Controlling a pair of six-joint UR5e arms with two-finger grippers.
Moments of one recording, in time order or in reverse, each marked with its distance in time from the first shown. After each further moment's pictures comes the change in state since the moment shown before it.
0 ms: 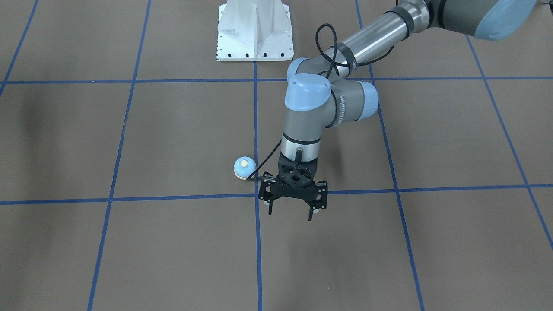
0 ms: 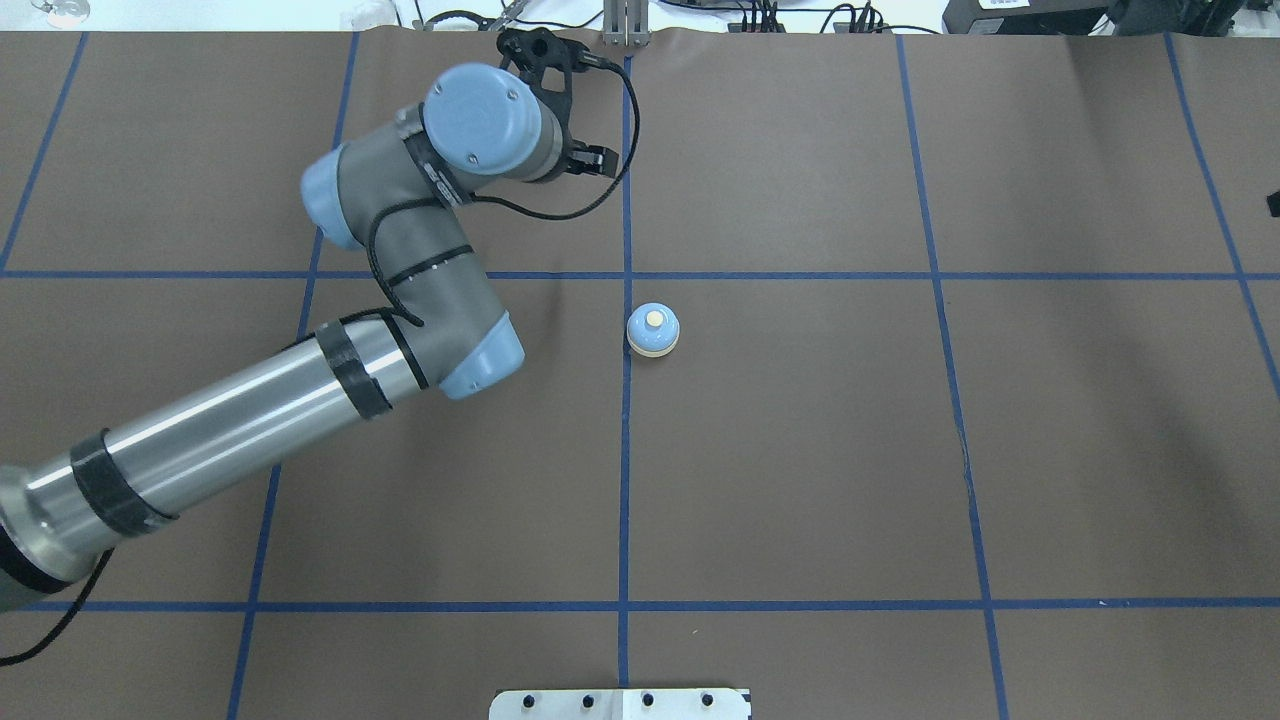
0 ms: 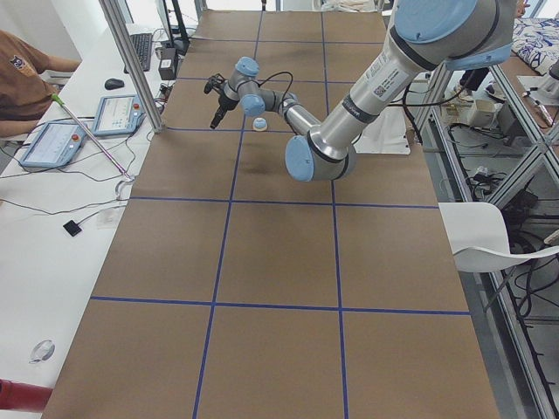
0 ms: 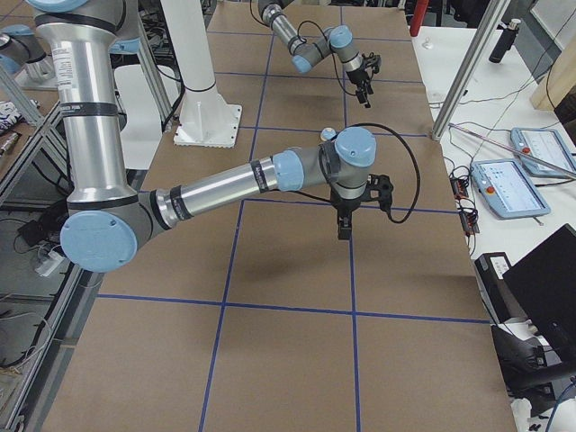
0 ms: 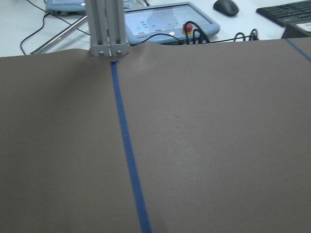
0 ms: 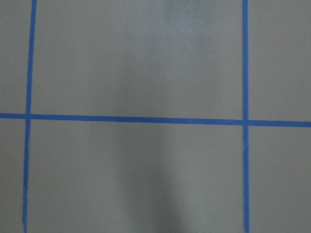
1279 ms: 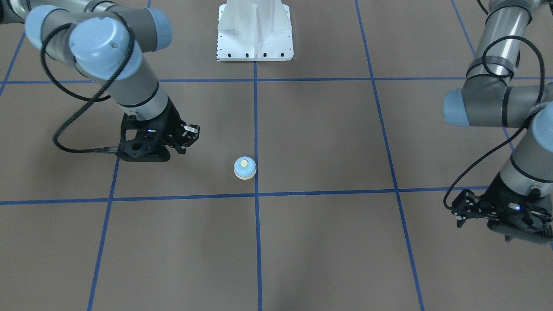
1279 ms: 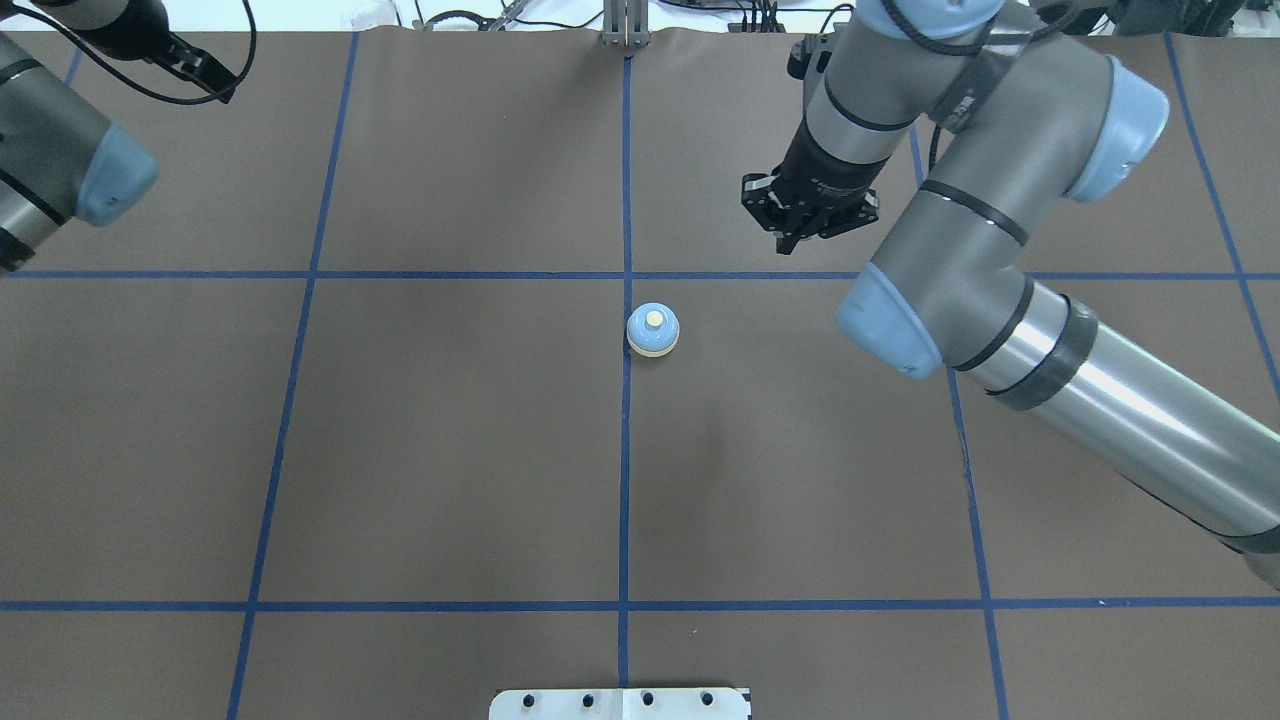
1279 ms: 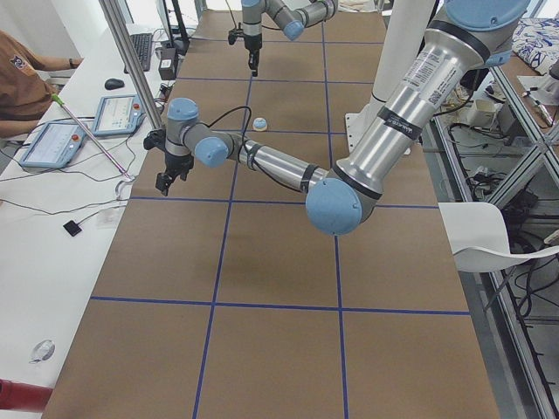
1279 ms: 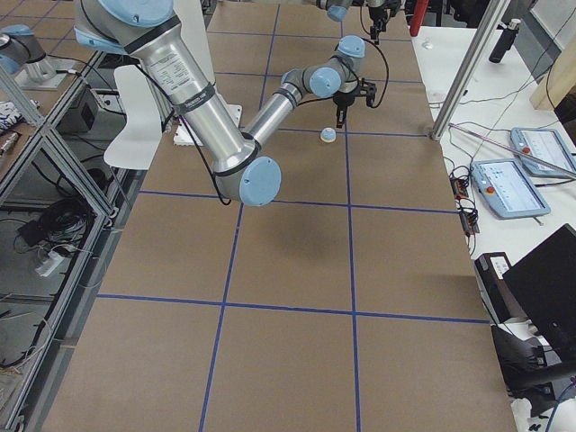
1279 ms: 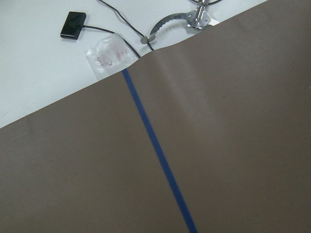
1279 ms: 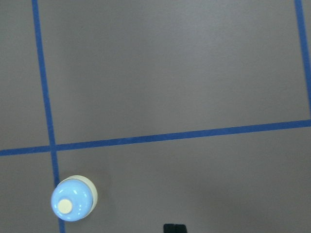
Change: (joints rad) left arm -0.418 0.351 -0.115 0.097 -0.355 0.635; right arm -0.587 0.577 -0.186 0.006 -0.278 0.730
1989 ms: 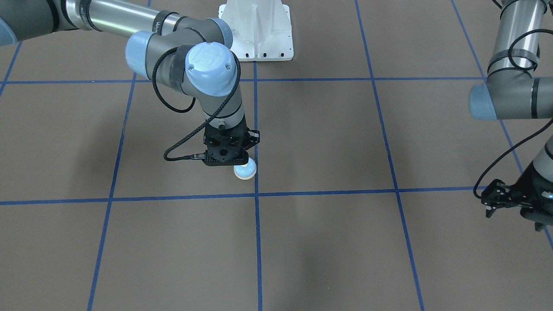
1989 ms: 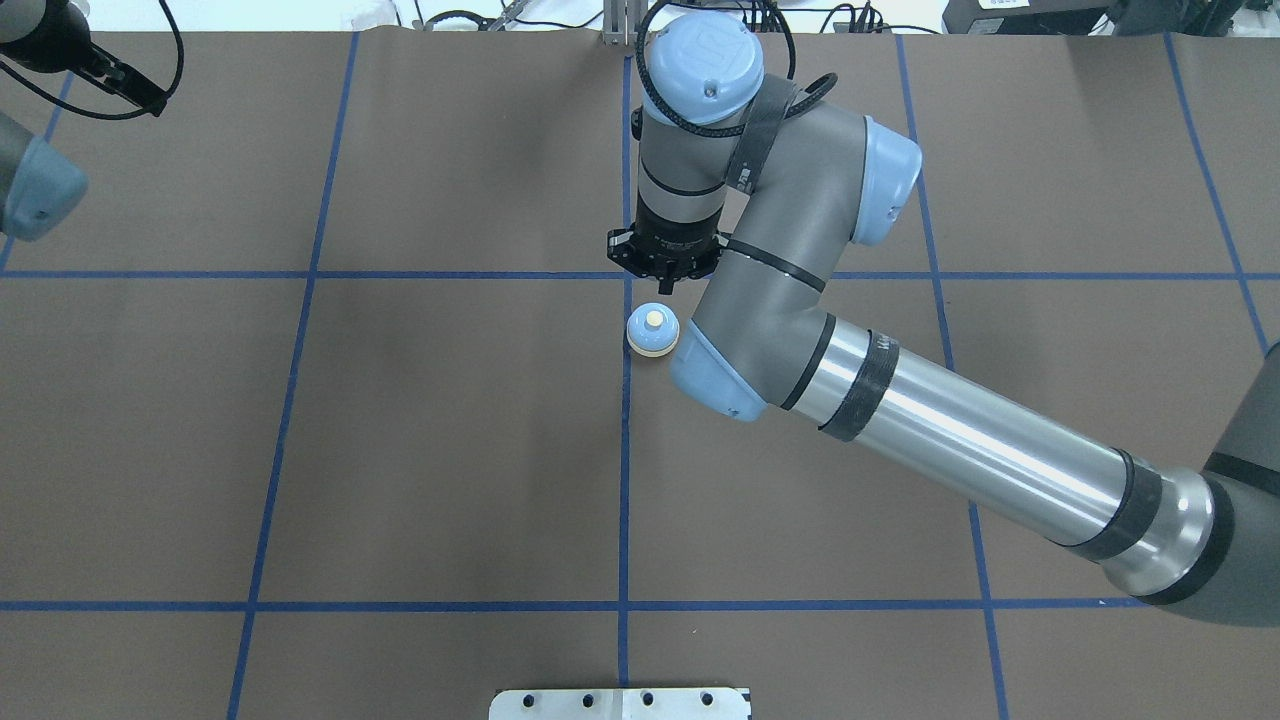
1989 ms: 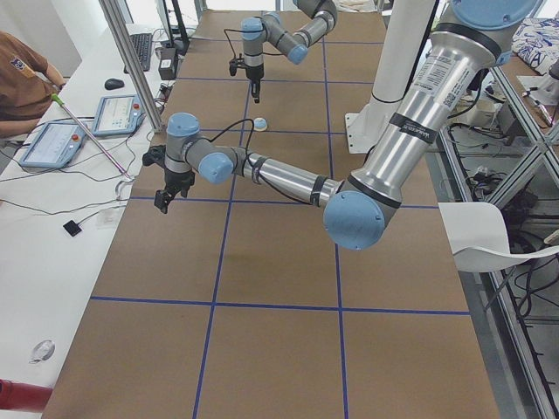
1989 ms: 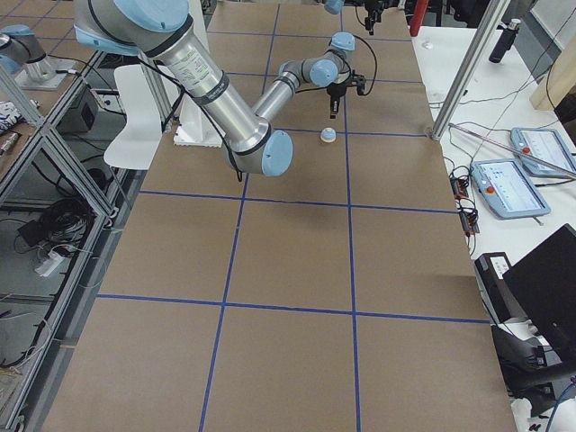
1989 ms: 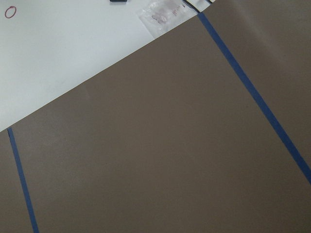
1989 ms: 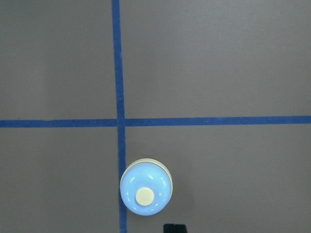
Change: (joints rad) left arm -0.038 0.081 -0.046 -0.007 -0.007 0.049; right arm -0.136 0.176 -0.252 0.096 -0.106 0.035
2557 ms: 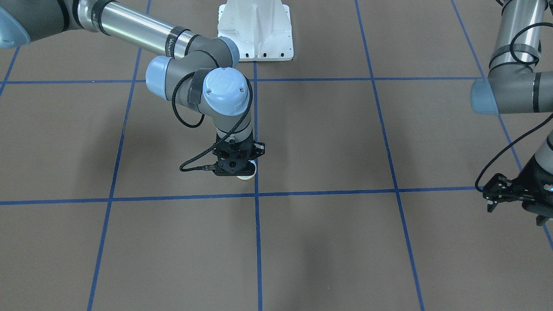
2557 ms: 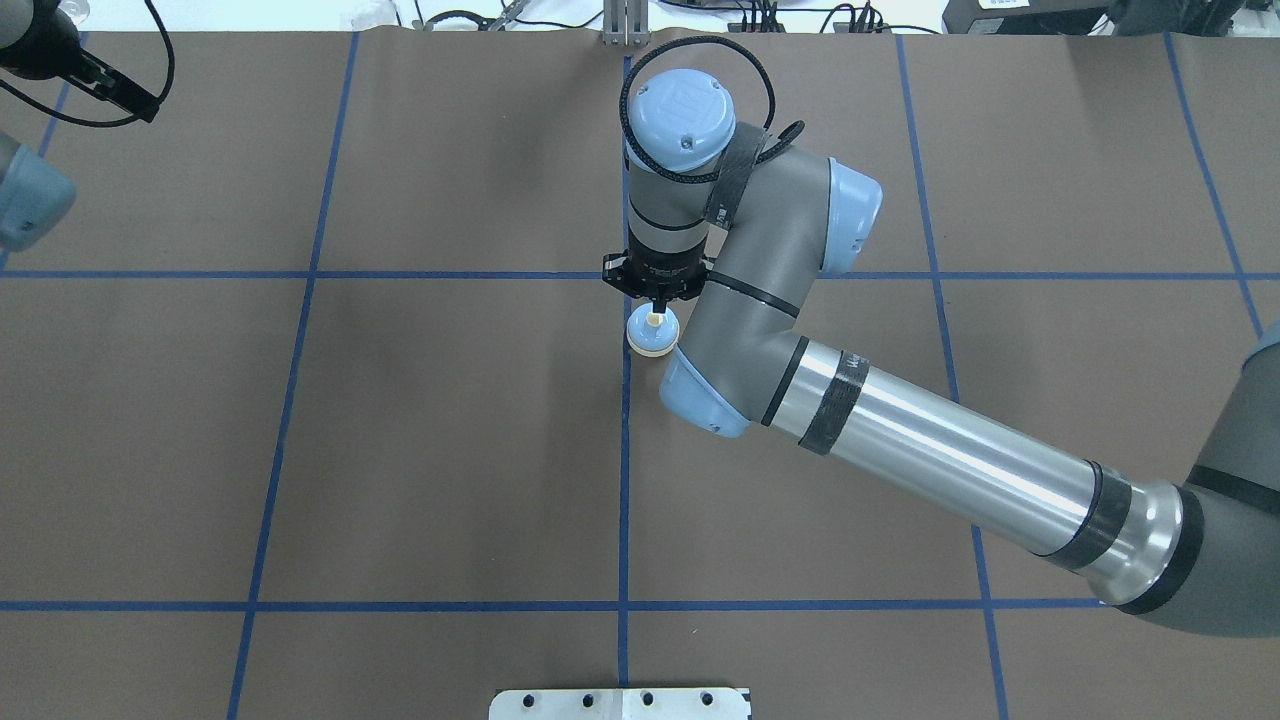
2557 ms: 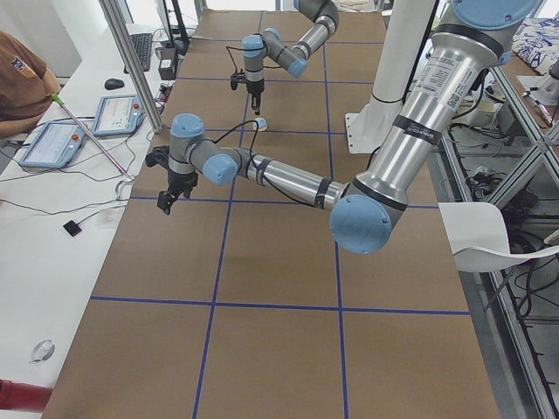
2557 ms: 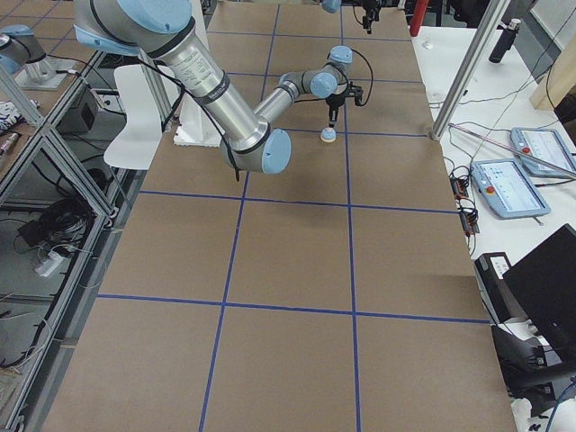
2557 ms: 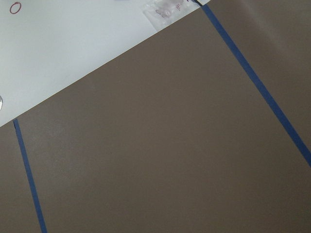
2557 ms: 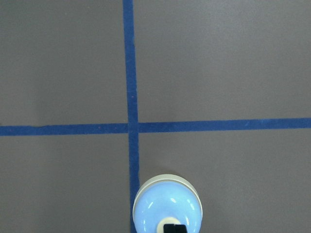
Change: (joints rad) left arm -0.001 0.023 -0.030 0.001 0.000 0.000; right arm -0.028 0.006 -0.096 0.075 -0.026 0.031
